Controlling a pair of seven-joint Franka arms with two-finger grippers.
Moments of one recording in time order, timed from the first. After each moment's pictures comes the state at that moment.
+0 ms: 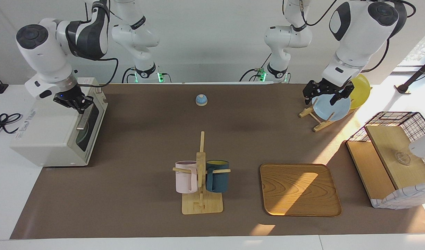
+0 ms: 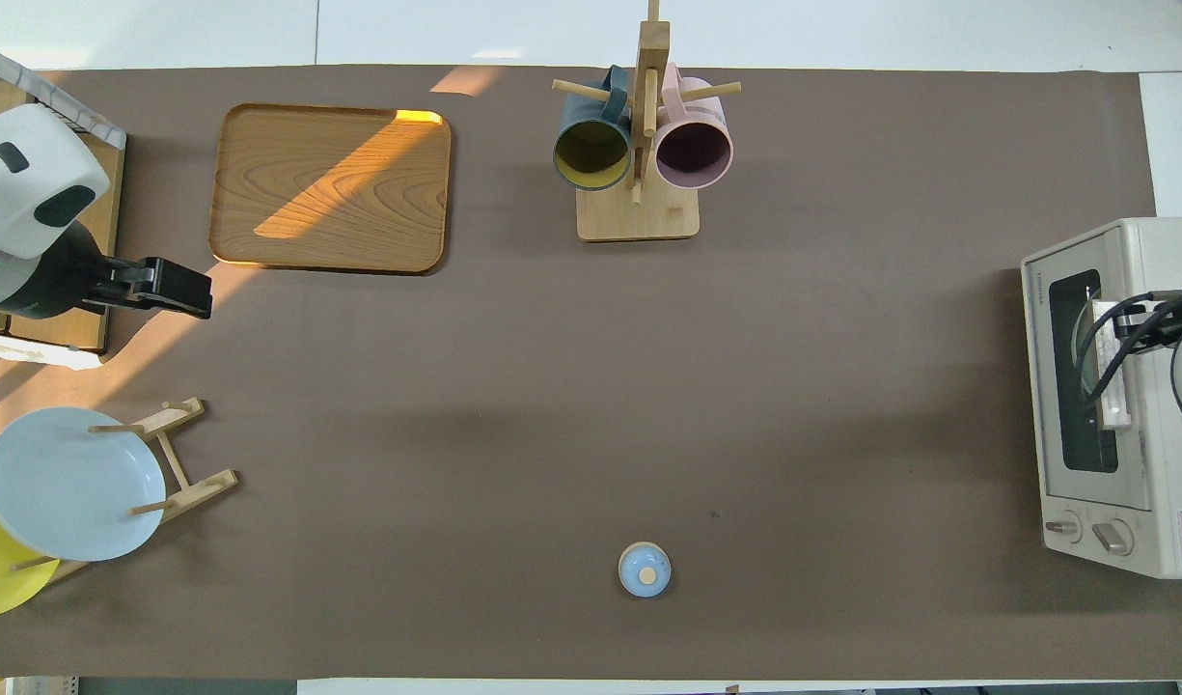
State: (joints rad) left arm -0.18 0.00 0.02 -1.67 -0.01 1.63 -0.03; right arm -0.17 -0.02 0.01 -1.88 -0.17 1.77 -0.06
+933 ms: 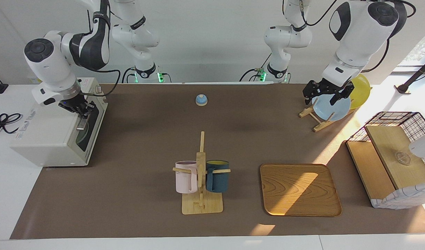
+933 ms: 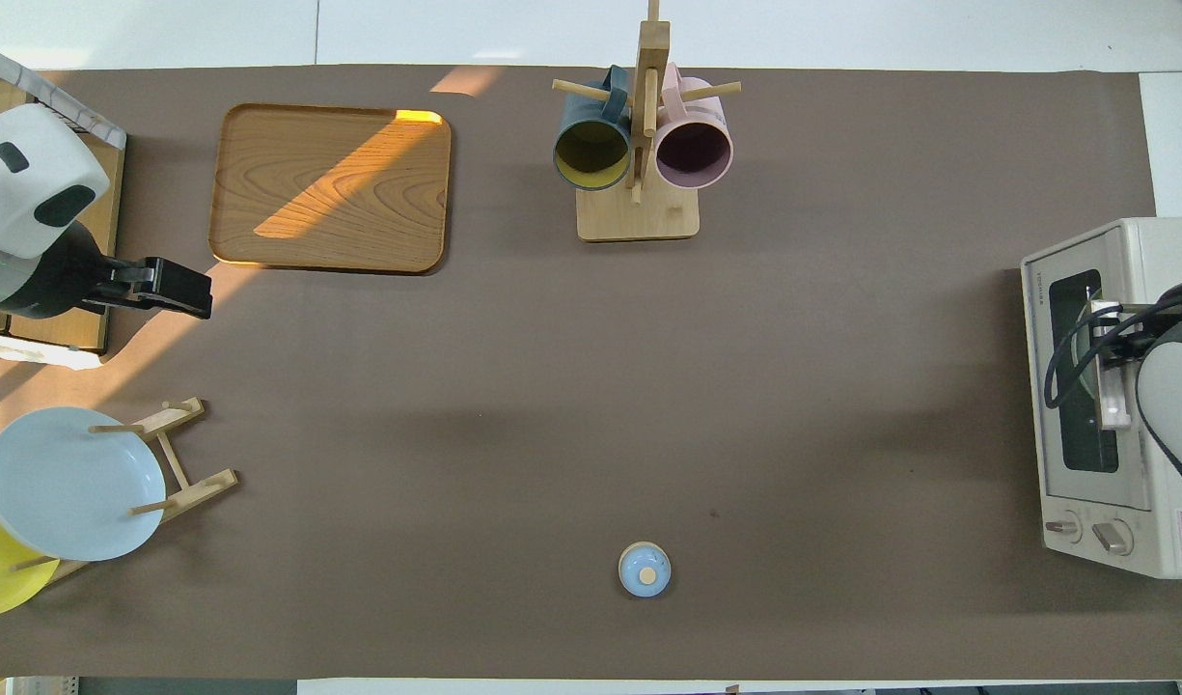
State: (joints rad) left arm -0.18 0.00 0.02 -1.67 -0.01 1.63 -0.03; right arm -0.19 -0.03 0.01 -1.98 -0.17 1.87 0.00
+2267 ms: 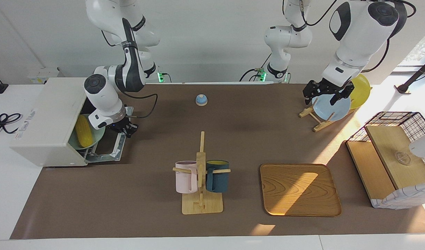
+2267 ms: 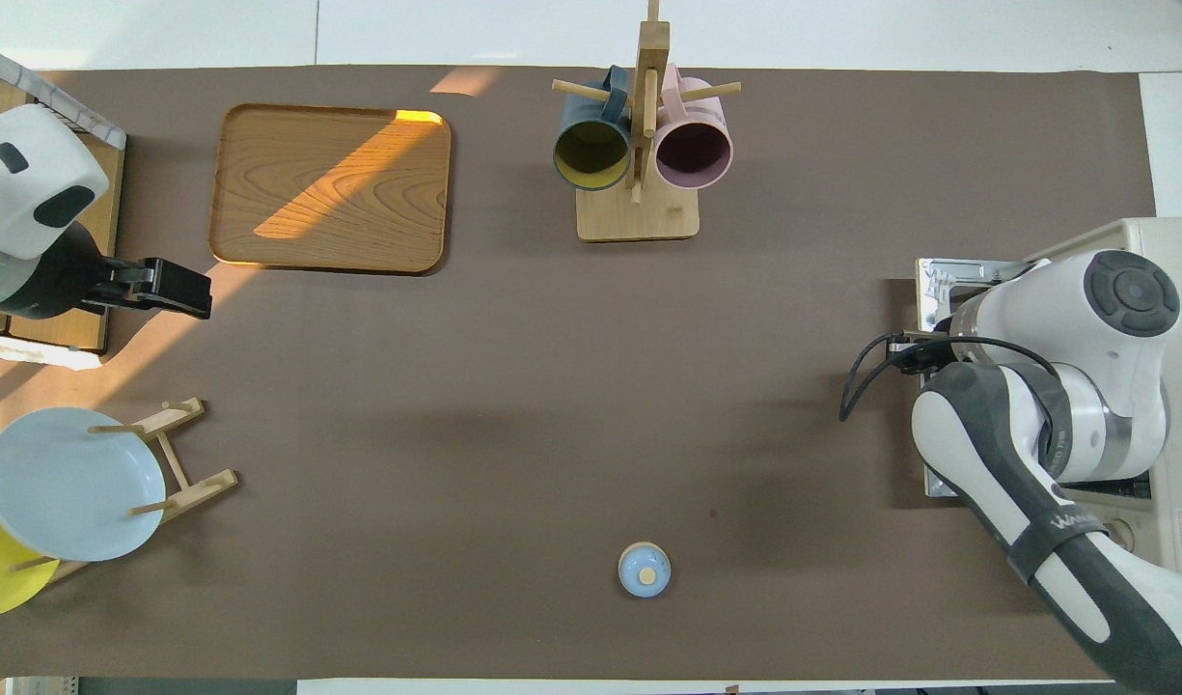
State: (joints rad) left arm -0.18 0.00 0.02 -1.67 -0.01 1.63 -0.03; right arm -0.05 0.11 0.07 -2.24 0.00 2.29 0.16
